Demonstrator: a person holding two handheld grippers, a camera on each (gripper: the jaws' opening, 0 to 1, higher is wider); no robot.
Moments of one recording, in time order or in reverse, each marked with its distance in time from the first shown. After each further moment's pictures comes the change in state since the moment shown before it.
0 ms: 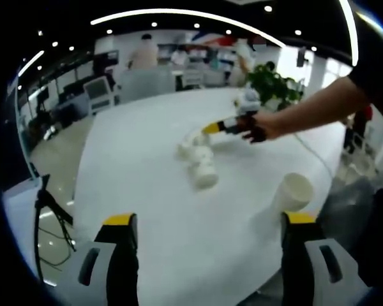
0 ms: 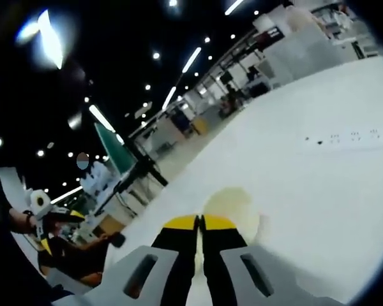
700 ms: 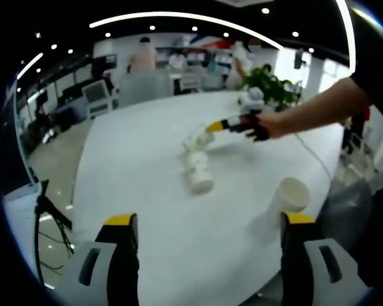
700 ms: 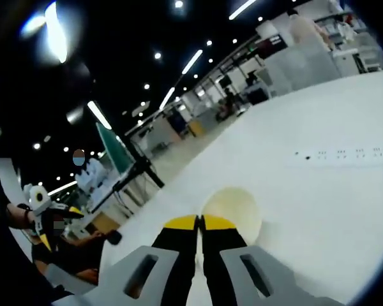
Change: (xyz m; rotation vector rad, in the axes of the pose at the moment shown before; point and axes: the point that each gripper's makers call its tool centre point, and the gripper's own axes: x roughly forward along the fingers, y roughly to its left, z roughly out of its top) left arm 0.002 -0.009 0.011 0.012 -0.028 -0.015; right arm -0.031 0.008 0.019 -0.058 -0.017 -0.039
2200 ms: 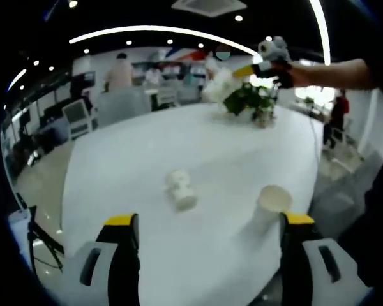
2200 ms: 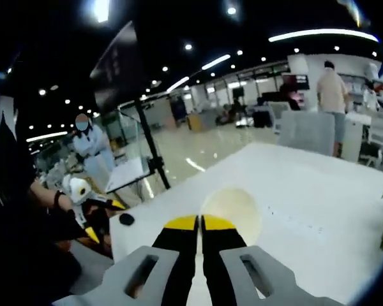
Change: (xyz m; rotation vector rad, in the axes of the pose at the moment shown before) left arm 0.004 -0.020 0.012 0.097 -0.081 -0.132; right arm -0.163 0.142 0.119 -0.377 0.078 -0.108
